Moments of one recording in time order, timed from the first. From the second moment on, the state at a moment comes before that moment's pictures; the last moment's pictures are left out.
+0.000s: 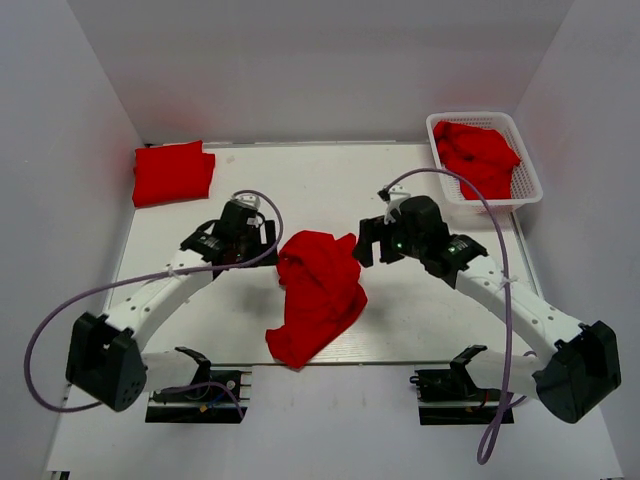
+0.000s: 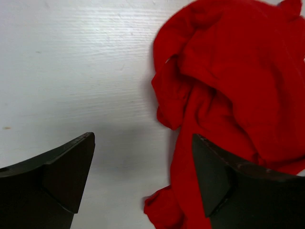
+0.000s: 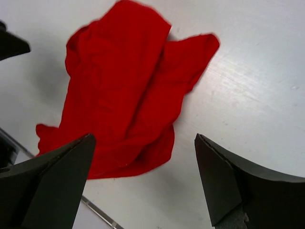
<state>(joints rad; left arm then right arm) -0.48 1.22 0.93 -0.60 -0.12 -0.45 0.61 1.16 0.92 -0.38 -0.15 0.27</state>
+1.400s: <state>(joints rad) -0.48 1.30 1.07 -0.25 -0.27 -0.36 0.67 1.27 0.98 -0.39 0.17 0.28</state>
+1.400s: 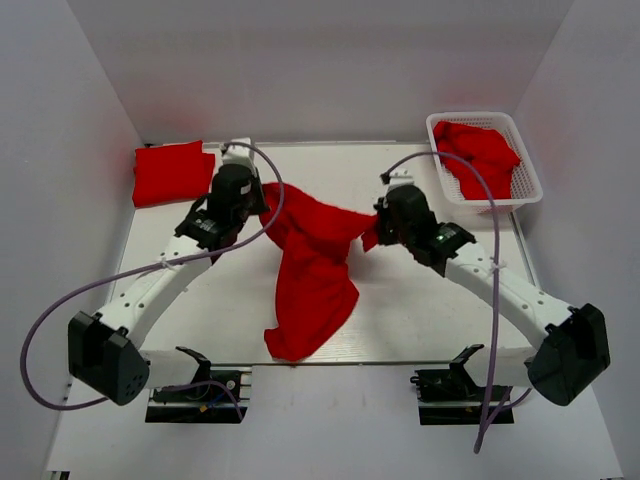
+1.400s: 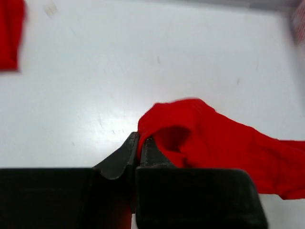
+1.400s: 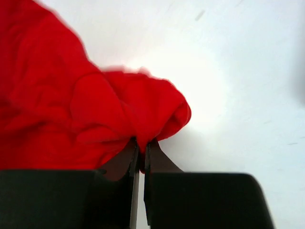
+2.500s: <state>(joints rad) -0.50 1.27 2.17 -0.34 -0.26 0.31 0.54 1.19 2.12 -0.48 0.25 -0.30</state>
